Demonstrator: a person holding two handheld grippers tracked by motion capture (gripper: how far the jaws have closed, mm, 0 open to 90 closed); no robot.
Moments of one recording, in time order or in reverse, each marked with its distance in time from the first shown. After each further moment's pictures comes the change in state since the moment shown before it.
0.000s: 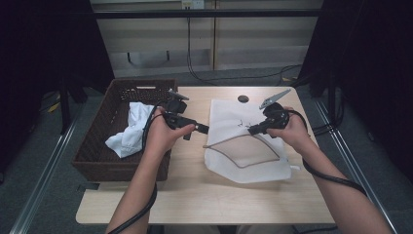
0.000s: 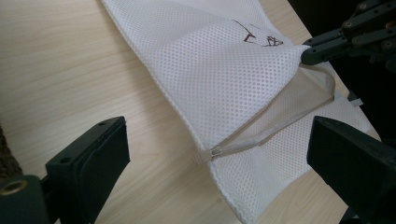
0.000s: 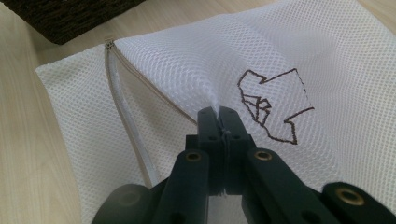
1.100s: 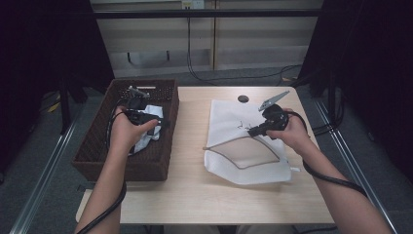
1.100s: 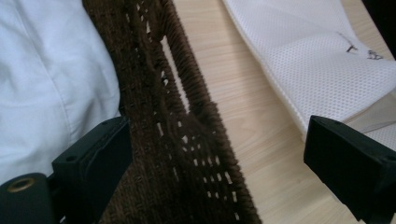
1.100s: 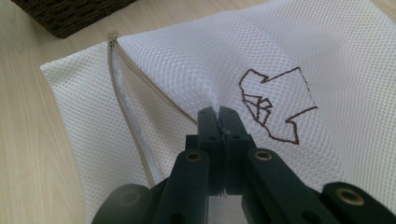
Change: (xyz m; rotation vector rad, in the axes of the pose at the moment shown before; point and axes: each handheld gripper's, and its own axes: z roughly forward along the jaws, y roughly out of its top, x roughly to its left) left arm 0.077 -0.022 -0.055 -0.019 0.182 -0.127; right arm 0.003 -0.002 0.002 0.015 0.005 -0.007
